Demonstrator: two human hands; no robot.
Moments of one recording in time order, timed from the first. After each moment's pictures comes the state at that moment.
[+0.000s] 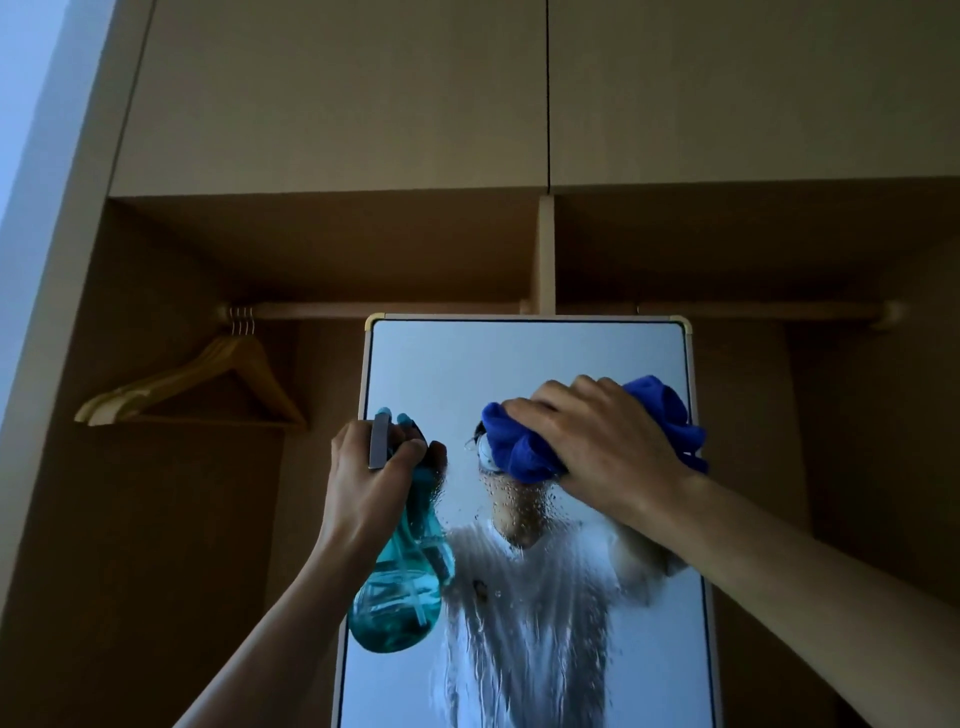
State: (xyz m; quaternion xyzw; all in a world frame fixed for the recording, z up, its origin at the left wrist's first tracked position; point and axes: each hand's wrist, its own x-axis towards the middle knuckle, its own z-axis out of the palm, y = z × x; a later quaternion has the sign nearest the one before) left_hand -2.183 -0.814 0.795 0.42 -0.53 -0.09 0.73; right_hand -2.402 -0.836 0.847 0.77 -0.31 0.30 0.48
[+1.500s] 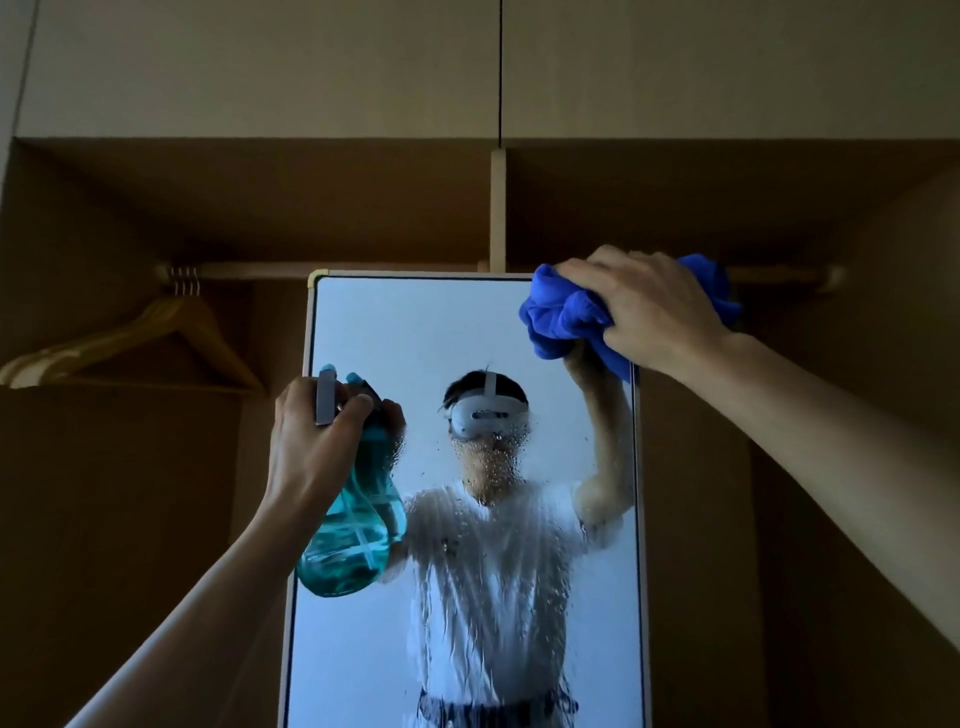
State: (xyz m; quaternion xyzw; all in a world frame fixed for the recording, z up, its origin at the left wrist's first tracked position) left_hand -2.183 -0.828 0.791 0.45 -0.52 -0.05 0.73; right_hand -2.489 -0.844 0.918 0.72 -0.35 0.37 0.48
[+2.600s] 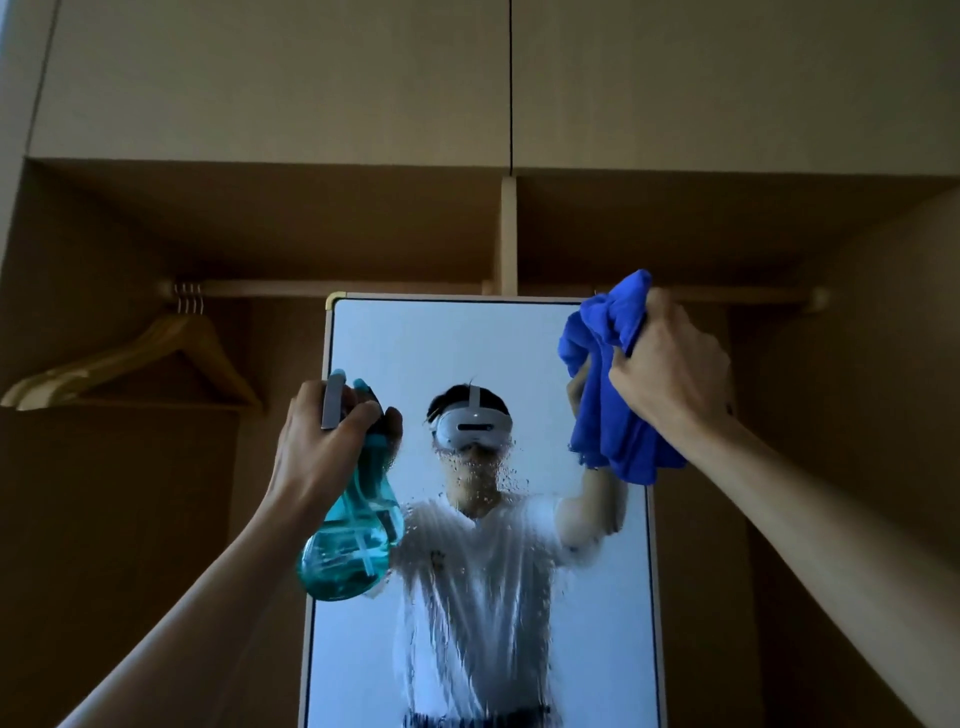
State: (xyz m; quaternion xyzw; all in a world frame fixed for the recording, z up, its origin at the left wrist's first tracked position) left_hand -2.168 -0.811 0.808 0.44 -0.55 -0.07 0.71; right_hand -2.469 -0.840 0.877 0.55 -0.51 0.55 0.36
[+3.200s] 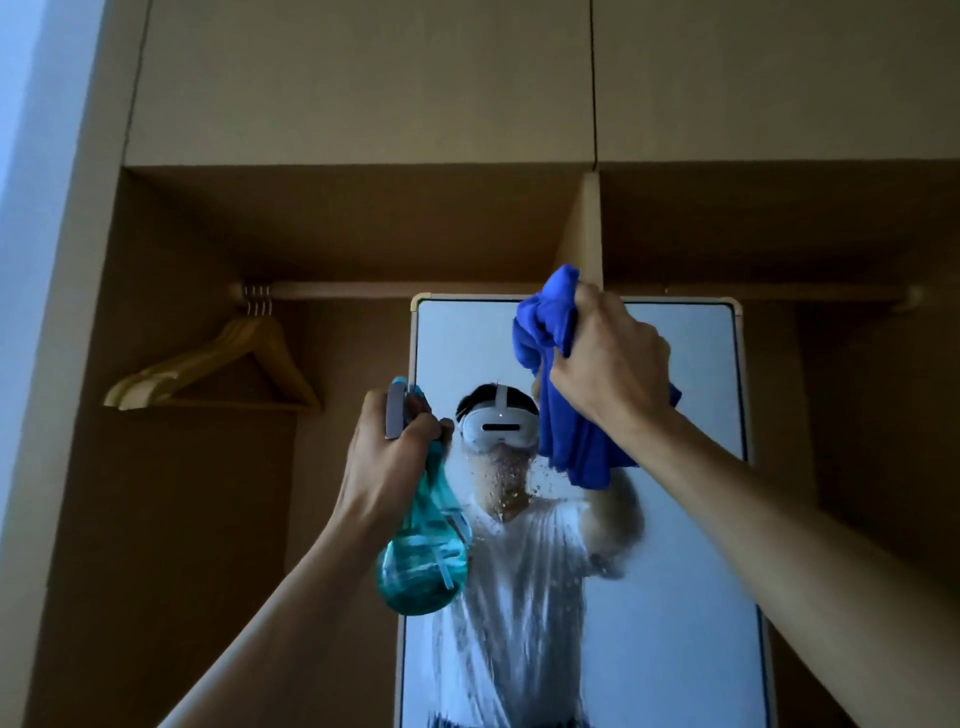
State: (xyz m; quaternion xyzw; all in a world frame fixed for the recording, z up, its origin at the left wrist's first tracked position) left_hand -2.143 -0.796 0.804 0.41 -0.55 -0.15 0.71; right_hand -2.333 -0.835 0.885 0.61 -0.46 0.52 0.37
